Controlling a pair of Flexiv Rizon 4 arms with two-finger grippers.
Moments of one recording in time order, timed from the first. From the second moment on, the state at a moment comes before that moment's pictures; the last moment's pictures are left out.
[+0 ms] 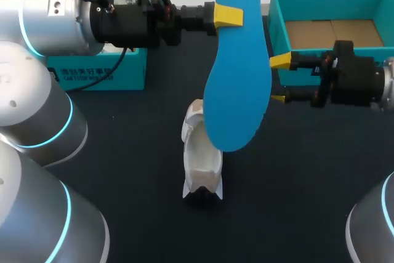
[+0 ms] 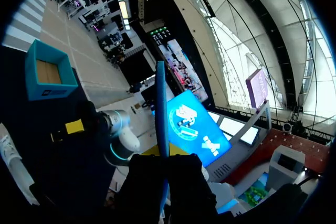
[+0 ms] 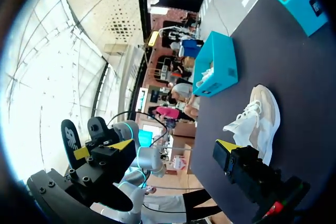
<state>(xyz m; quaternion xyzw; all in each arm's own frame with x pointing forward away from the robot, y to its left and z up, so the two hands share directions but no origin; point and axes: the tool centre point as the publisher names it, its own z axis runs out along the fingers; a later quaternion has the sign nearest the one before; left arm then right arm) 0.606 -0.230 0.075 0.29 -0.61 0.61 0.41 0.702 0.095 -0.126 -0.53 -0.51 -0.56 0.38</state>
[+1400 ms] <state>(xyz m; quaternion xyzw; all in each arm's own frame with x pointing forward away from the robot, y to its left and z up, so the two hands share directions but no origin) 0.667 -0.208 0.017 -0.14 -0.66 0.73 0.08 0.698 0.093 -0.127 -0.53 -0.51 -0.56 0.38</state>
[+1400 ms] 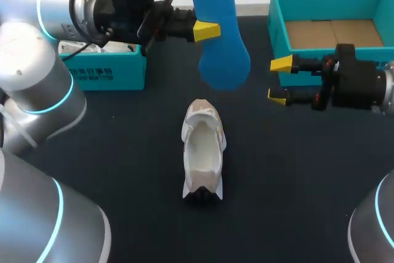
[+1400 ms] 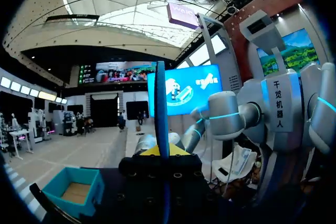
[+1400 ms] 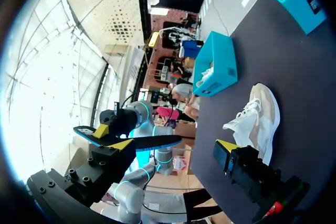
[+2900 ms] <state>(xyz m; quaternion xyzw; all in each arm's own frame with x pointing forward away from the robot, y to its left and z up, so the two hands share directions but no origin) 0.679 -0.186 -0.064 -0.54 -0.46 0.58 -0.39 0.698 0.093 -0.125 -0.53 -0.50 -0.56 0.38</state>
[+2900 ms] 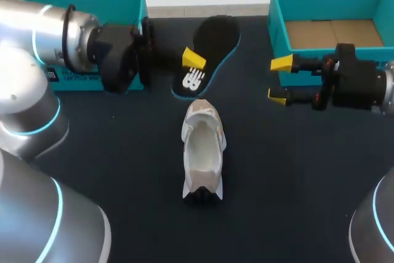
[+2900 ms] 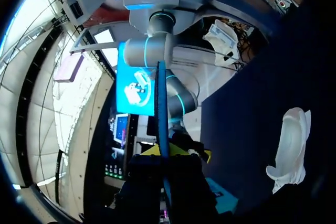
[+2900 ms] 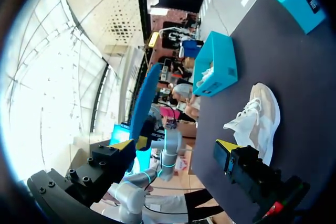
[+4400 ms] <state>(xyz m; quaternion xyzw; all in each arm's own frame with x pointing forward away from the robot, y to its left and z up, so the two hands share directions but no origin) 0.682 -0.215 -0.125 -0.59 -0.42 0.46 -0.51 0.751 0.164 -0.109 -0.47 -0.53 -0.51 0.48</state>
